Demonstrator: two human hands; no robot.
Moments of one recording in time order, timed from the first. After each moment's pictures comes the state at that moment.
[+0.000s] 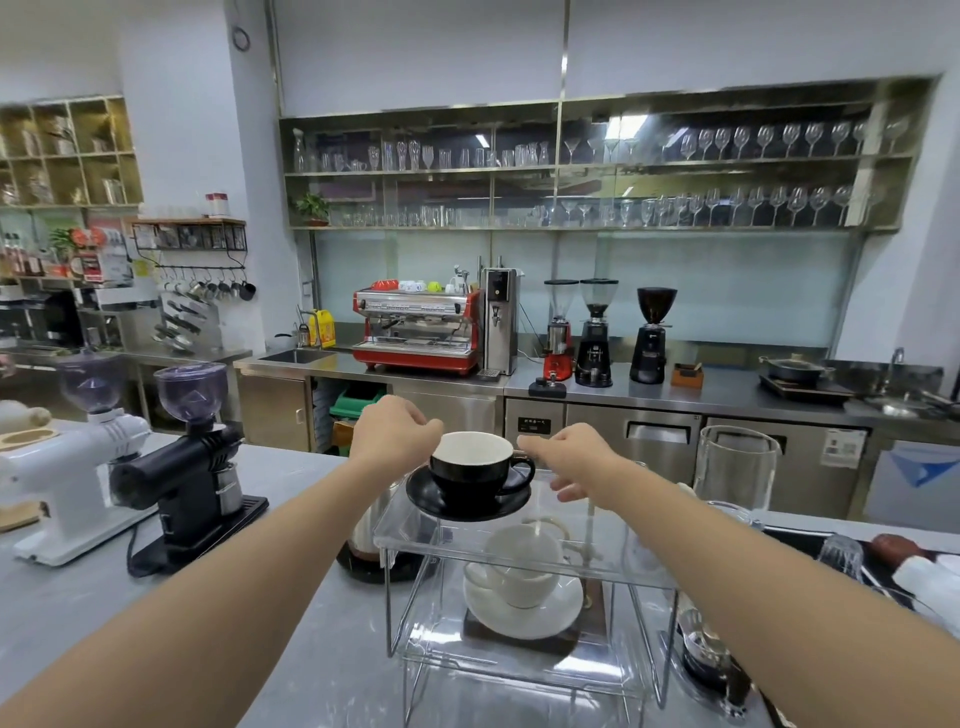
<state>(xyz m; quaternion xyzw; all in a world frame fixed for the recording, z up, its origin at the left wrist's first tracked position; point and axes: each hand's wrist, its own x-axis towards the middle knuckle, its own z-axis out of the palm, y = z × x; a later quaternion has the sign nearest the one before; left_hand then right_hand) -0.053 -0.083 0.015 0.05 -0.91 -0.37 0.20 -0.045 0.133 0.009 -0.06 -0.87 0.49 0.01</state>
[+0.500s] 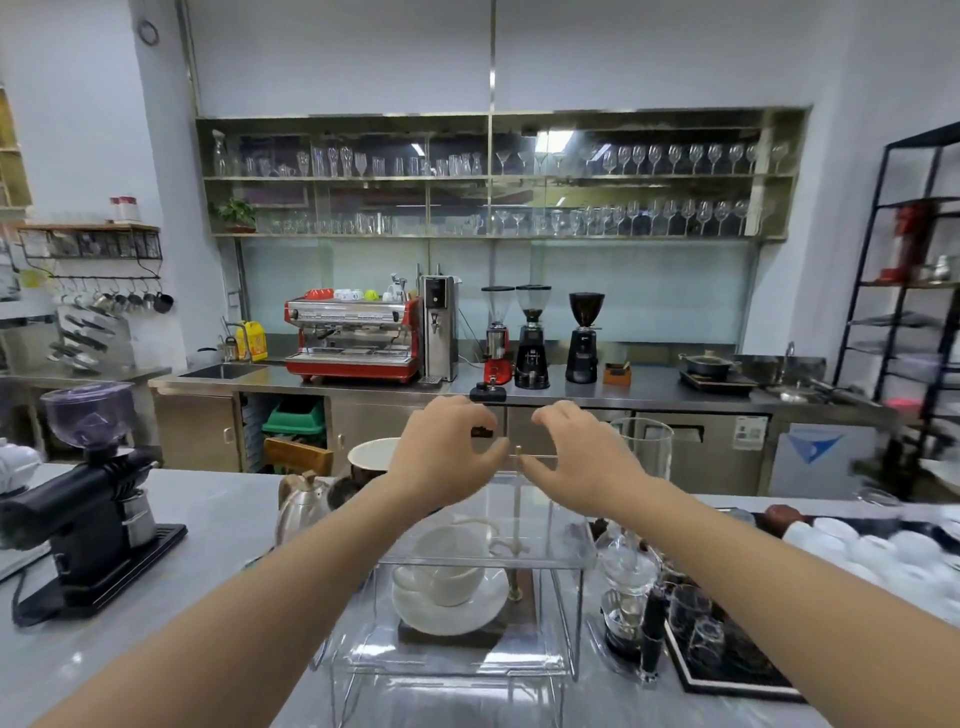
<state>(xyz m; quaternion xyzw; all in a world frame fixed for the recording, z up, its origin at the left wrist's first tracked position) -0.009 0.031 0.023 -0.26 -0.90 -0.22 0.28 0.019 0.212 0.020 0.09 -0.96 0.10 0.23</state>
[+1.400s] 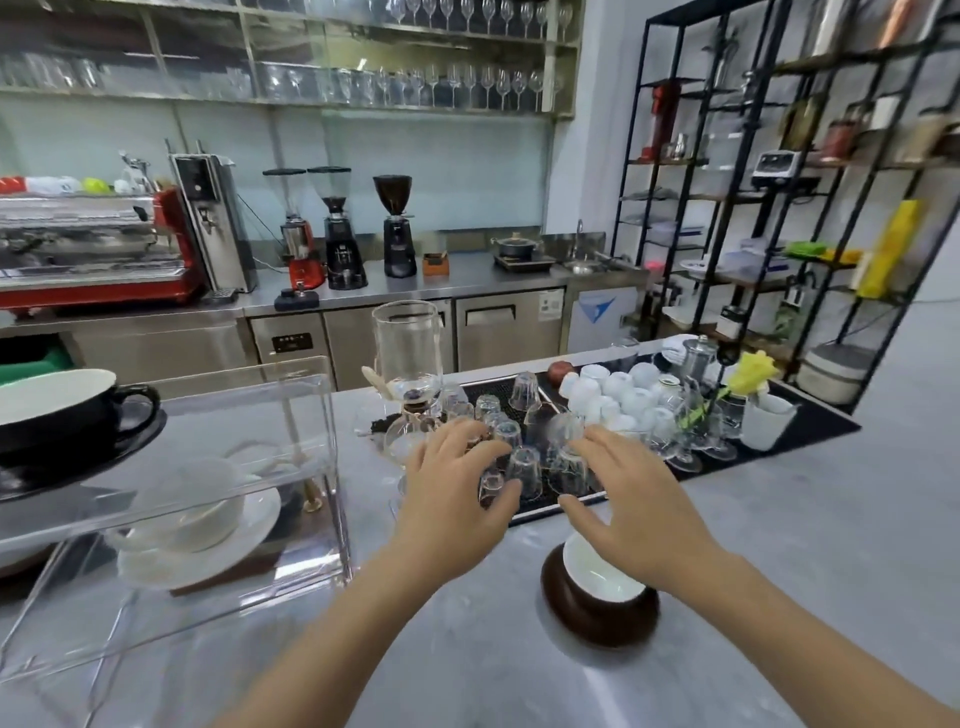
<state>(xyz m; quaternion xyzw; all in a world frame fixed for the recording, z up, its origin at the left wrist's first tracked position) 0.088 0.237 -0.117 -0.42 -0.83 -0.33 0.17 0.209 0.415 -0.107 -0.09 -0.97 0.05 0.22</state>
